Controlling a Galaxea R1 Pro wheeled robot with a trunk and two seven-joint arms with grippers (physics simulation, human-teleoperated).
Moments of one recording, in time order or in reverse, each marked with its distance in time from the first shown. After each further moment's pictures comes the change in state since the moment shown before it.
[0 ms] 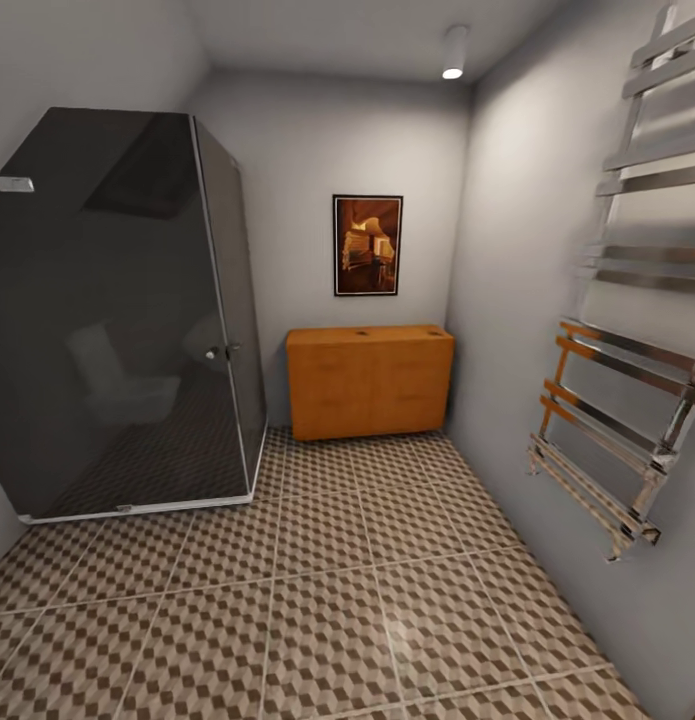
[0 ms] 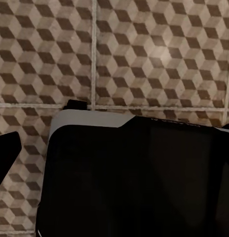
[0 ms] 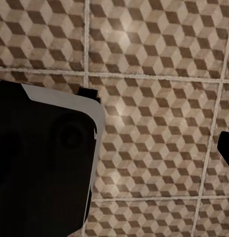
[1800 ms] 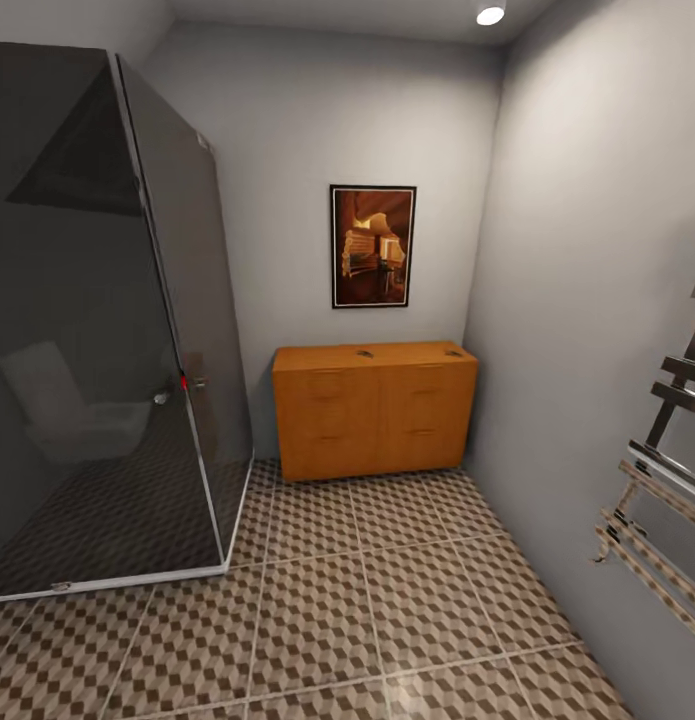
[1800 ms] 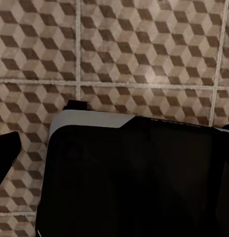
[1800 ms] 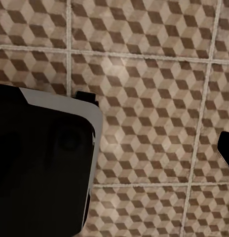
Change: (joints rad) left arm 0.000 0.000 0.000 0.000 0.001 -0.002 0.000; right arm -0.002 0.000 -0.001 0.000 0.002 -0.012 -0.007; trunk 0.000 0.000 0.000
